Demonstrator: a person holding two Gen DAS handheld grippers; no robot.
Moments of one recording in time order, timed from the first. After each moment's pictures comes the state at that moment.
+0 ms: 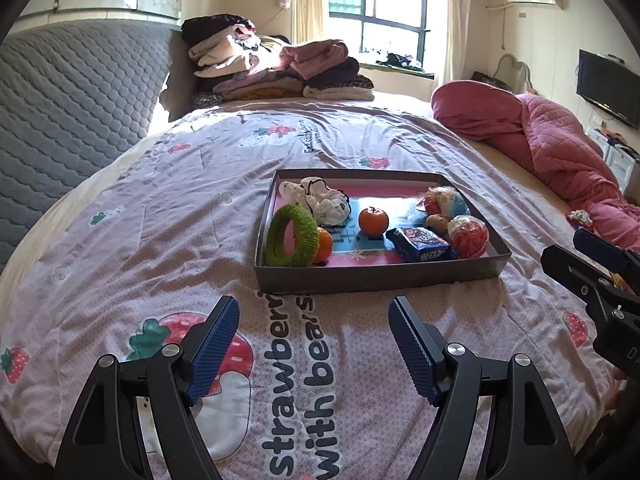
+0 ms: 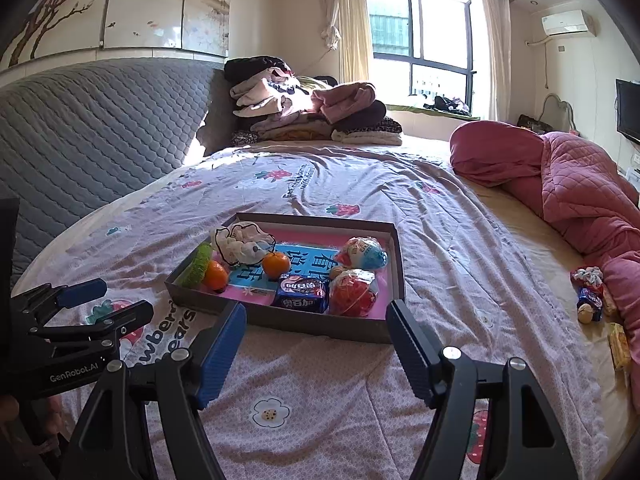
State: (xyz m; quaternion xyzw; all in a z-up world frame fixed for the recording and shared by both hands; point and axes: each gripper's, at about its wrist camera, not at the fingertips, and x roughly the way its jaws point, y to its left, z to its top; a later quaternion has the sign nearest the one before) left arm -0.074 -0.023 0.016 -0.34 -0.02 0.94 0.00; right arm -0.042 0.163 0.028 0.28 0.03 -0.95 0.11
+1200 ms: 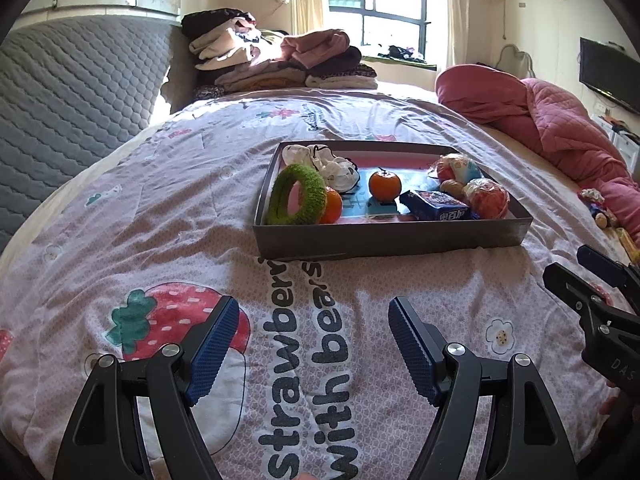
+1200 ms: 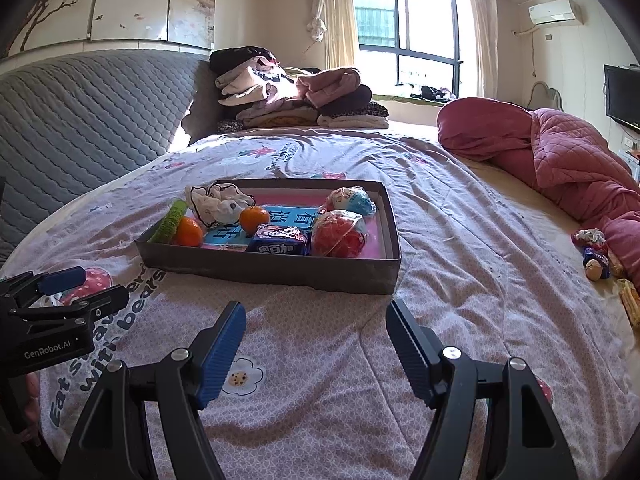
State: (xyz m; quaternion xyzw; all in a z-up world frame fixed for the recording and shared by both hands) left arm -0.070 -0.023 -0.028 -0.35 0.00 0.94 -0.01; right arm -0.034 0.174 -0.037 0.29 0.02 -0.95 0.08
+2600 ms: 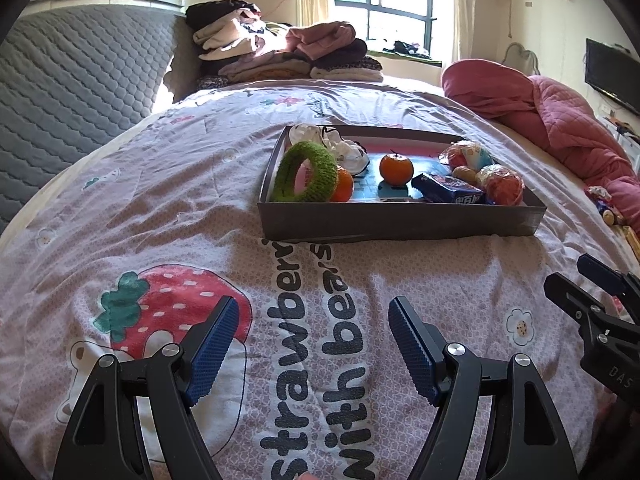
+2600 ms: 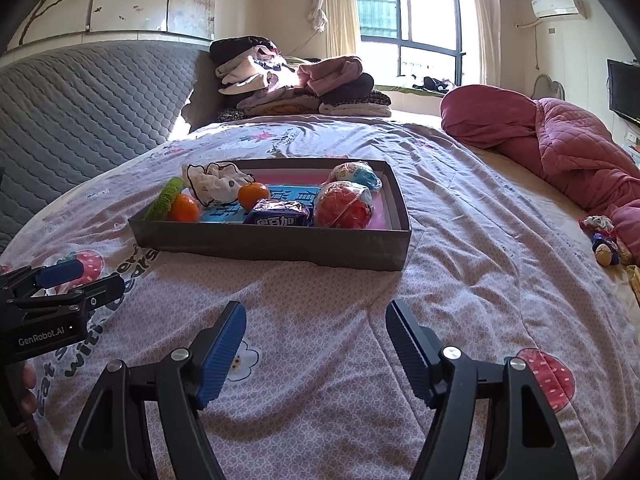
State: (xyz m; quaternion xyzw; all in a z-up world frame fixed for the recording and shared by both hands) left arm -0.076 -0.030 -0.049 -0.36 -0.01 0.93 -0.01; right arm -0.038 0.169 -0.059 0.31 0.02 -0.95 0.09
